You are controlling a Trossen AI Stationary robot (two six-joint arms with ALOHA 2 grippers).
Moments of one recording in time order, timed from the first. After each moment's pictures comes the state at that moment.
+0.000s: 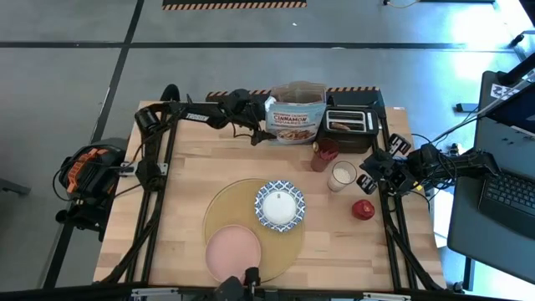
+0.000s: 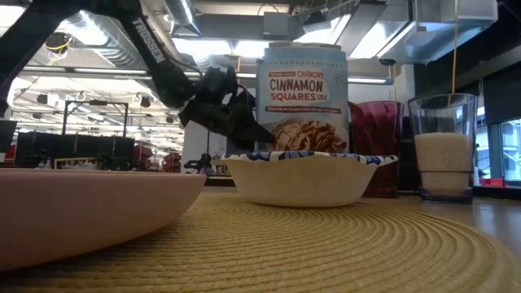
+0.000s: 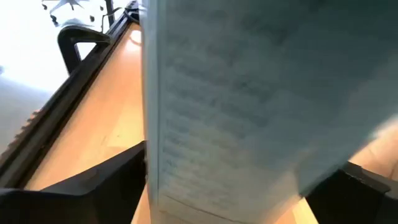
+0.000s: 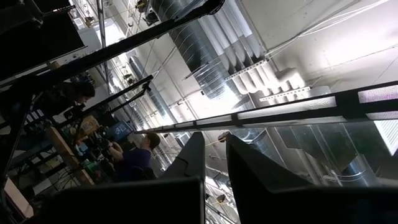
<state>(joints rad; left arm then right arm) 0.65 1.99 1.06 0.45 0.63 0.16 0.12 0.44 0.27 0.80 -0.13 -1.05</state>
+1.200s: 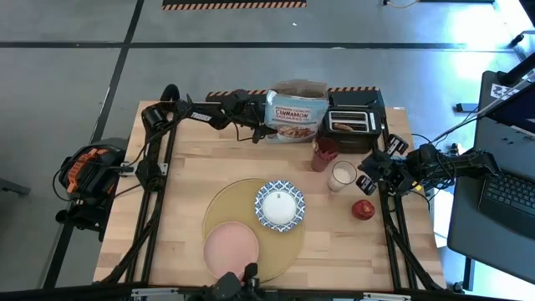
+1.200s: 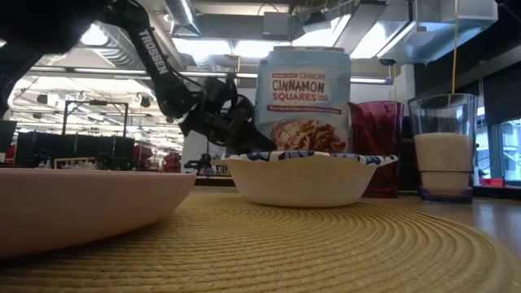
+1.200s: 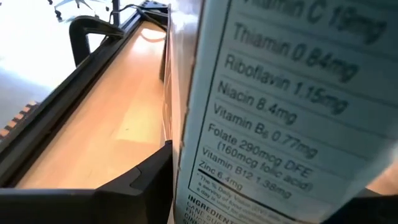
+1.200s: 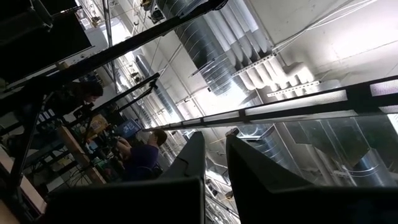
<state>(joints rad) 0.68 2.03 1.06 0.55 0.66 0.06 0.12 0.44 0.27 0.77 -0.13 -1.02</state>
